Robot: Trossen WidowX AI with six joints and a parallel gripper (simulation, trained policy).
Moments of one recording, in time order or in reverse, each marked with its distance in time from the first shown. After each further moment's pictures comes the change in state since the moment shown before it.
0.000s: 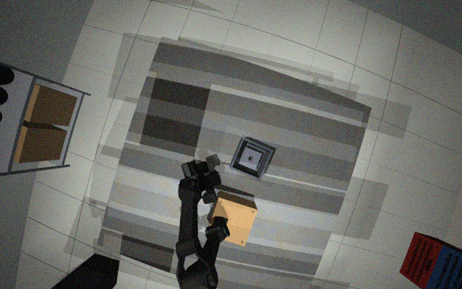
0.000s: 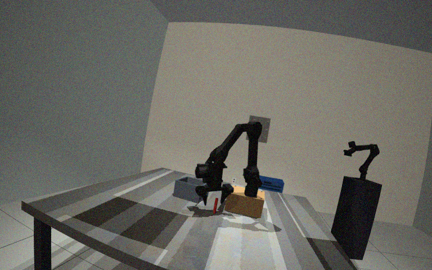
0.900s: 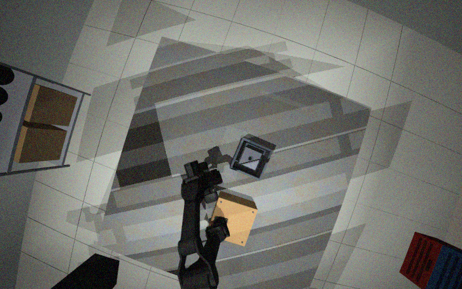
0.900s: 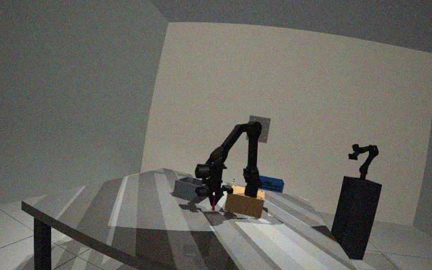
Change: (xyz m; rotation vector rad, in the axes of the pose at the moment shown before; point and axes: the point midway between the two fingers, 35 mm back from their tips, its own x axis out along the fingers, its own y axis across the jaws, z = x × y) arm 0.006 0.001 0.000 -0.038 0.042 0.018
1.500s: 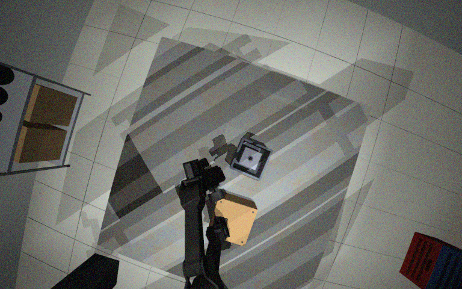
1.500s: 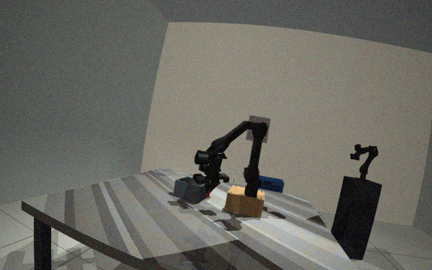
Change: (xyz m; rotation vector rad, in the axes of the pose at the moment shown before) arm -0.055 0.012 0.040 -0.110 -0.143 0.076
